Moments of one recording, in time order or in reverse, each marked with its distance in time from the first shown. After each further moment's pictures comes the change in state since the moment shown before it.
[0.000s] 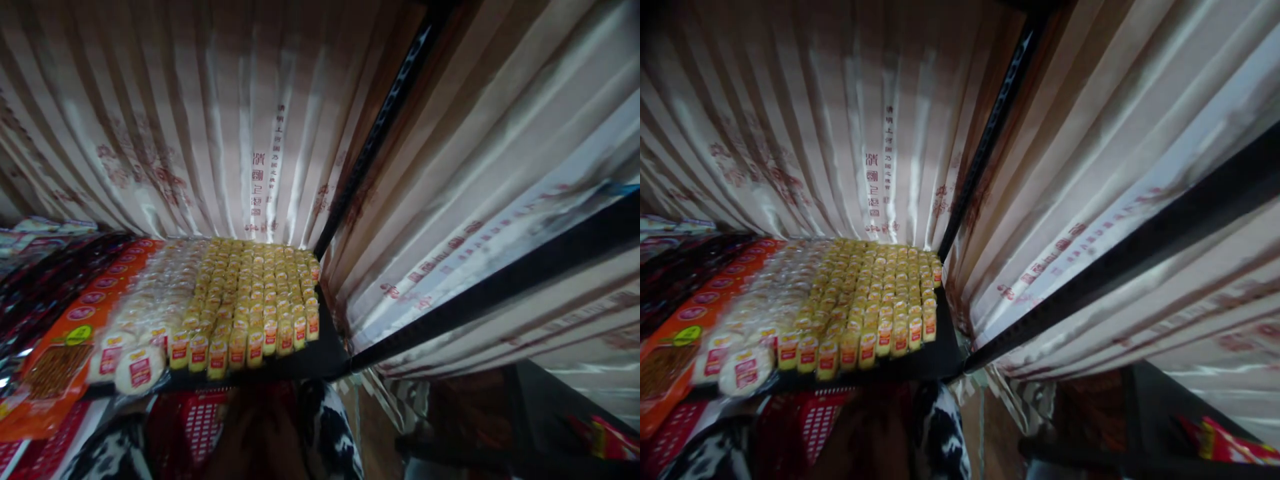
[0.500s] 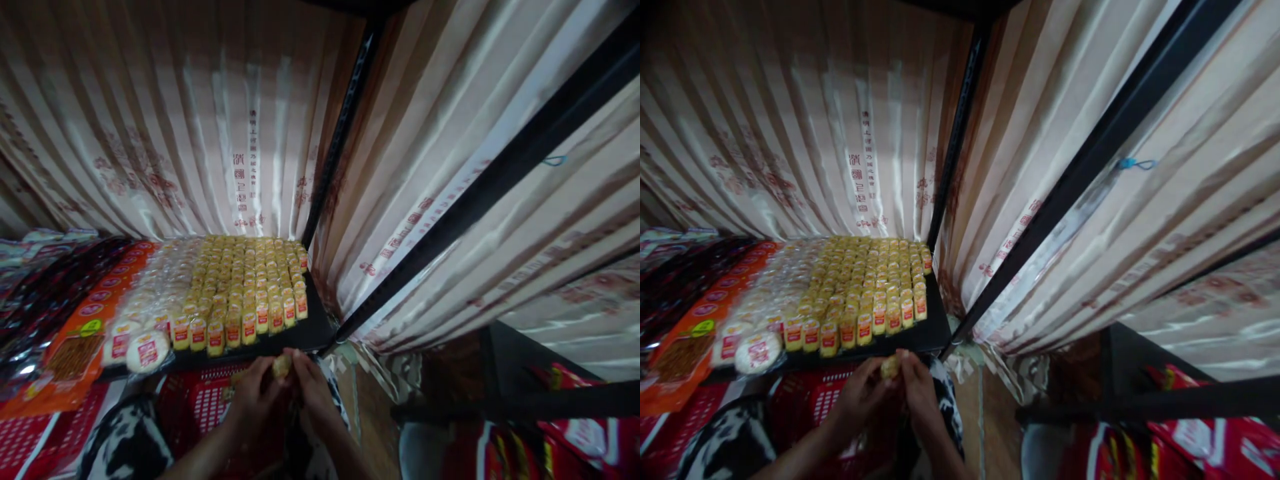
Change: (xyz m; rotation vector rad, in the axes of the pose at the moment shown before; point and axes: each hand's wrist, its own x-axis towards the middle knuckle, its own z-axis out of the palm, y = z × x) left_hand 0.005 0.122 -0.052 -0.333 -0.010 0.078; right_hand -0.029 -0.061 -0.075 0.480 0.035 -0.102
